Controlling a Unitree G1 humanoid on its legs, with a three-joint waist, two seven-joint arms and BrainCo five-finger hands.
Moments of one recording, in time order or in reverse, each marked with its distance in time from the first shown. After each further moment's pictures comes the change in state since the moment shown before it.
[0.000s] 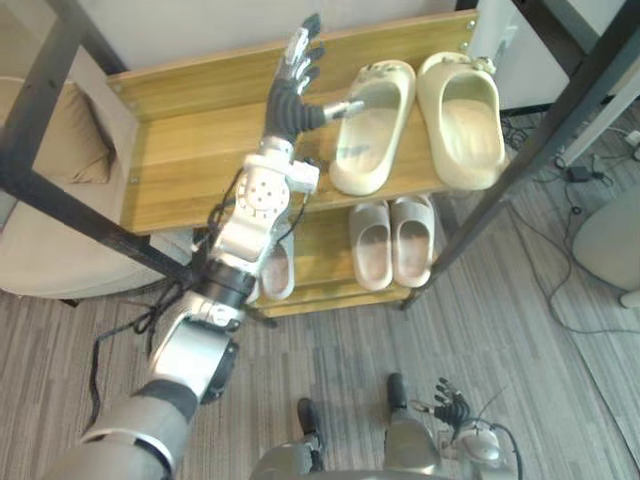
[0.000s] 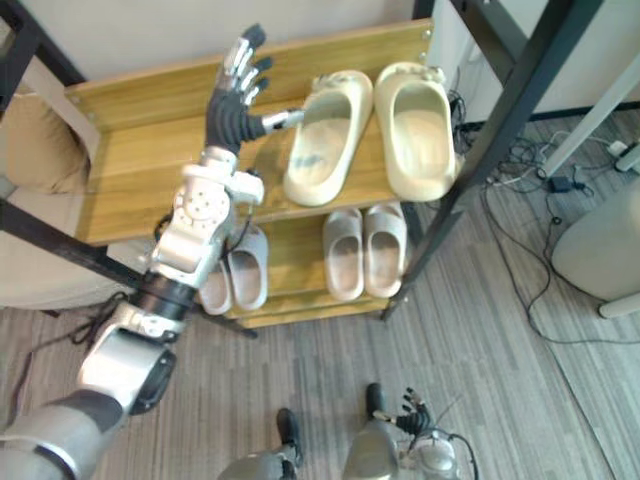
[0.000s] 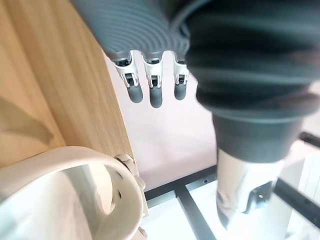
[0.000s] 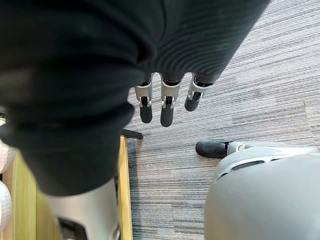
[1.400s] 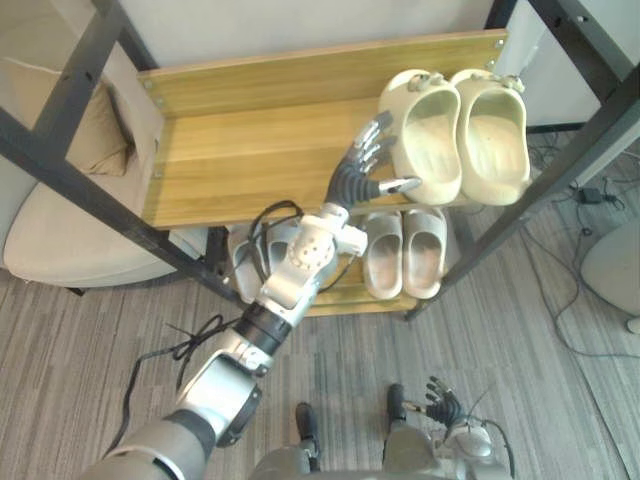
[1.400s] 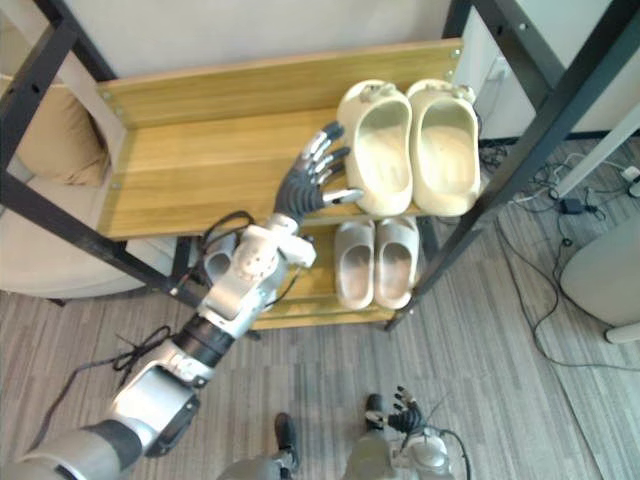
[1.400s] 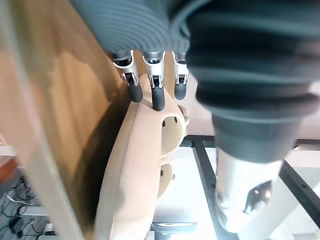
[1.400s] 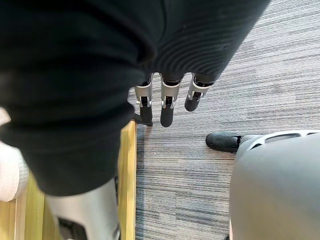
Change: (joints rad) left arm 0.108 -0.132 -0.197 -0.038 -0.117 0.013 -0.061; right arm -0.016 0.009 0.055 -0.001 0.000 0.014 0.000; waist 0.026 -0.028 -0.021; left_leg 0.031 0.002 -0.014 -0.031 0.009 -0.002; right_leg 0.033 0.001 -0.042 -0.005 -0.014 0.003
